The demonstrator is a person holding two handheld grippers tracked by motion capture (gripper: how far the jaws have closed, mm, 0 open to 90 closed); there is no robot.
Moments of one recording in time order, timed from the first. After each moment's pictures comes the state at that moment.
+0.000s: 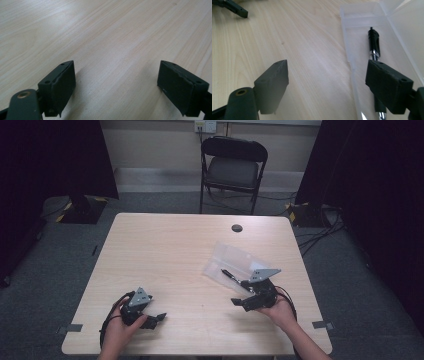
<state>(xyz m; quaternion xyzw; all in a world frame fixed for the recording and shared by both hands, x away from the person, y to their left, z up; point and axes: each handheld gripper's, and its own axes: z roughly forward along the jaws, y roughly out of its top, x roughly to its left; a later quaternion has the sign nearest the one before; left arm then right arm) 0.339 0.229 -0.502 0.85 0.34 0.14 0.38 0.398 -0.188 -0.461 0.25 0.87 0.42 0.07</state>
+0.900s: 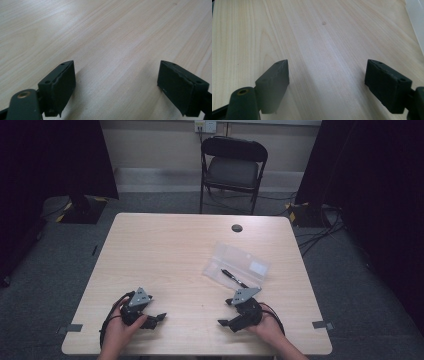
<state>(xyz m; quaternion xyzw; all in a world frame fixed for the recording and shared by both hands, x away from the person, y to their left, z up) 0.339 0.229 -0.502 0.85 0.34 0.14 0.38 0.363 -0.148 -0.498 0.19 0.90 0.40 0.05</state>
